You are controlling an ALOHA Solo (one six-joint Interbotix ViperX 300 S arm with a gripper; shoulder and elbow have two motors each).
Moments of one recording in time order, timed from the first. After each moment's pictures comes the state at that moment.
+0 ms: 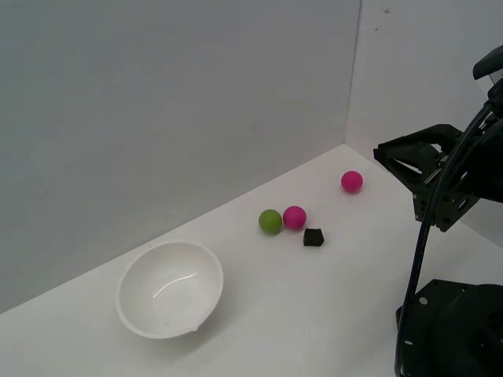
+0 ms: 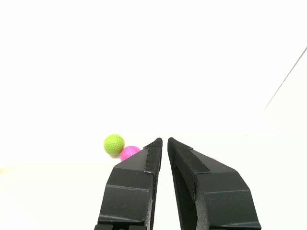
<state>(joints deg) 3.0 169.9 169.8 159.8 159.8 -12.9 31.2 18.0</state>
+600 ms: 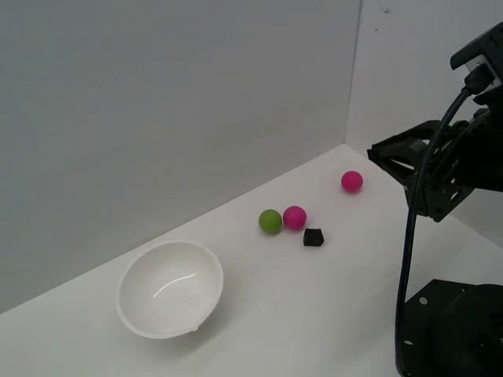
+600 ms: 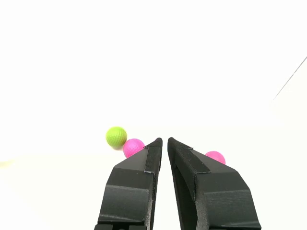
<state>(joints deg) 3.0 162.9 162.8 156.6 156.6 -12.9 33.2 18.0</state>
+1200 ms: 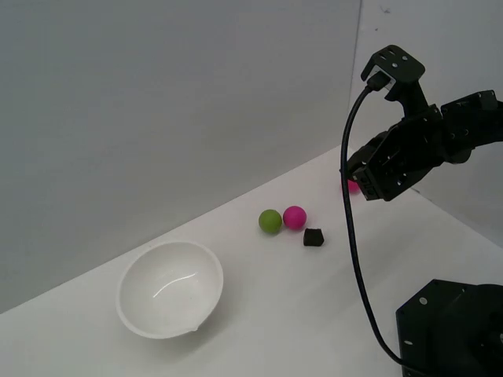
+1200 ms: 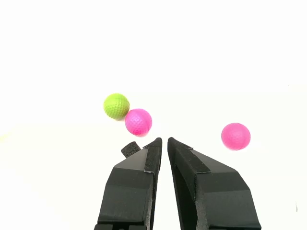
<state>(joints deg) 3.0 139.7 139.5 150.9 151.0 -13.5 34.2 18.0</state>
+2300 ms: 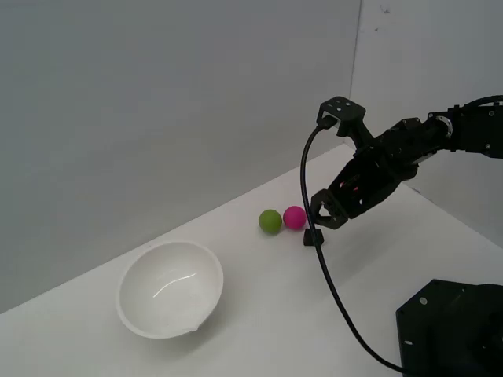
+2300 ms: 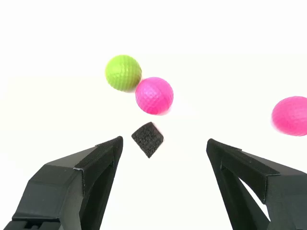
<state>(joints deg) -0.4 120.9 120.6 150.5 150.5 -16.5 31.1 17.8</state>
